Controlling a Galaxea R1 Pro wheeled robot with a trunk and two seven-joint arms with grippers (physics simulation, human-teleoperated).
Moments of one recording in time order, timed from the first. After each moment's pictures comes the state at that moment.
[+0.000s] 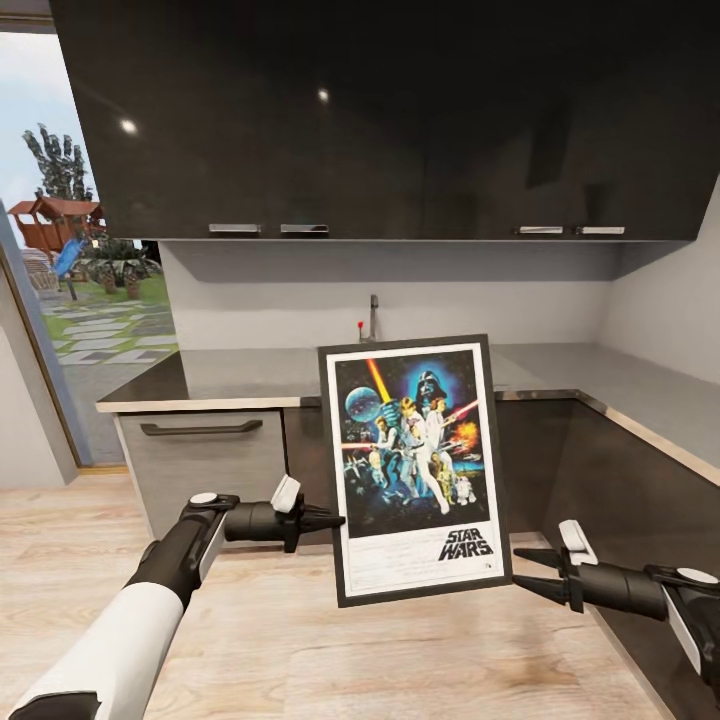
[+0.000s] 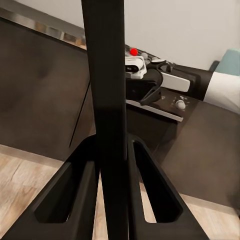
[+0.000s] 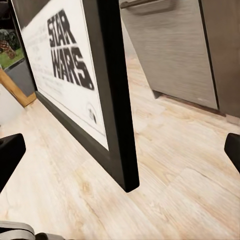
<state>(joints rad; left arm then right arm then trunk) -0.74 0.00 0.06 -0.72 -0.06 0.25 -1.57 -0.49 -0.38 -0.27 -0.78 0.02 0.25 1.56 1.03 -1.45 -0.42</state>
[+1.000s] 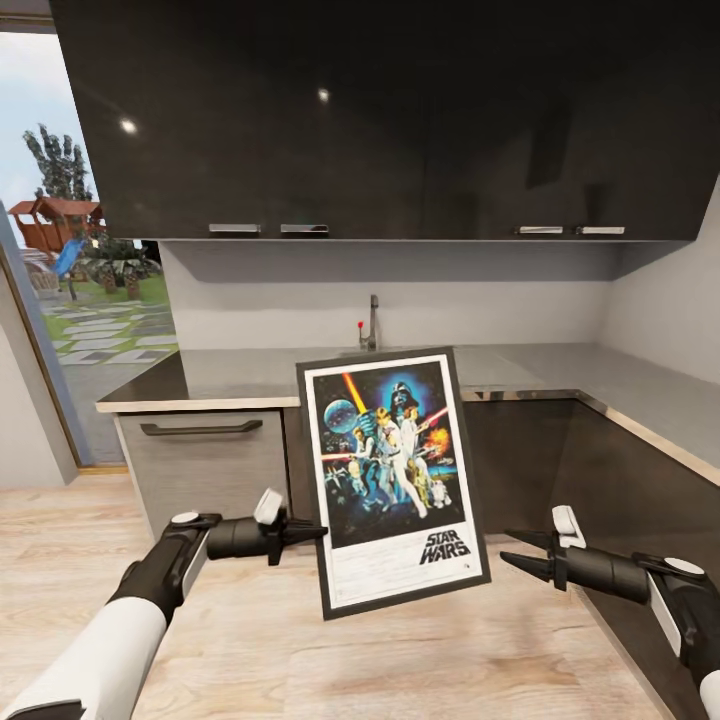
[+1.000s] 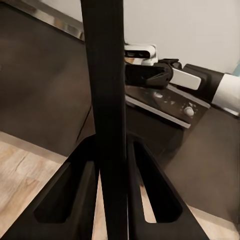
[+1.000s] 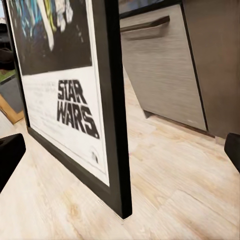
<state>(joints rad) -0.71 0.04 0.13 -0.65 -0.07 0.23 -1.56 -0.53 -0.34 -0.31 -0.77 0.00 0.23 1.50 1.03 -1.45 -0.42</state>
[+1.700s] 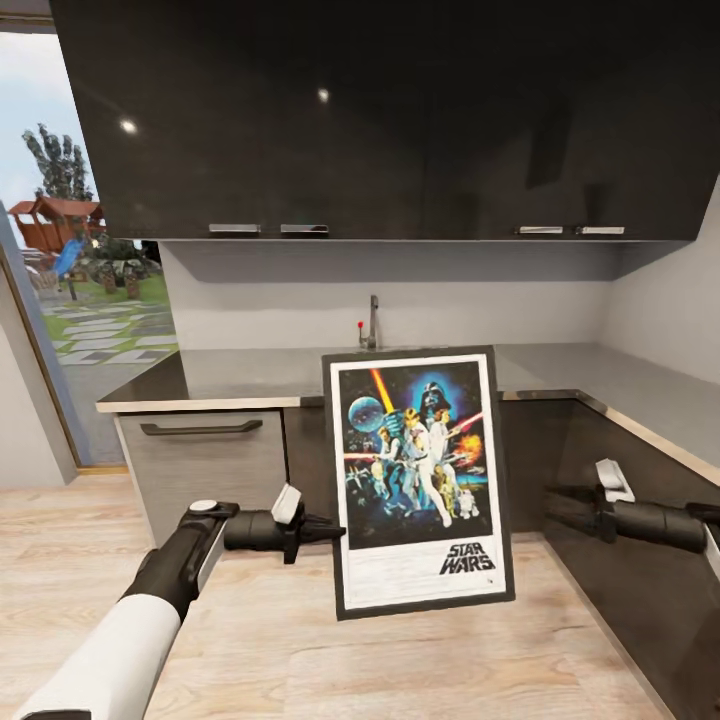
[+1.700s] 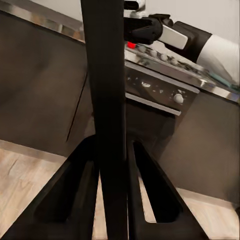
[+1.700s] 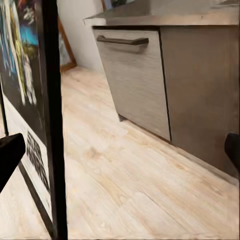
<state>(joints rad) -0.70 0.01 0.03 -0.75 -0.06 0.26 -1.56 -0.65 -0.49 -0.30 -0.81 0.01 0.27 1.56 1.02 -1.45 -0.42</state>
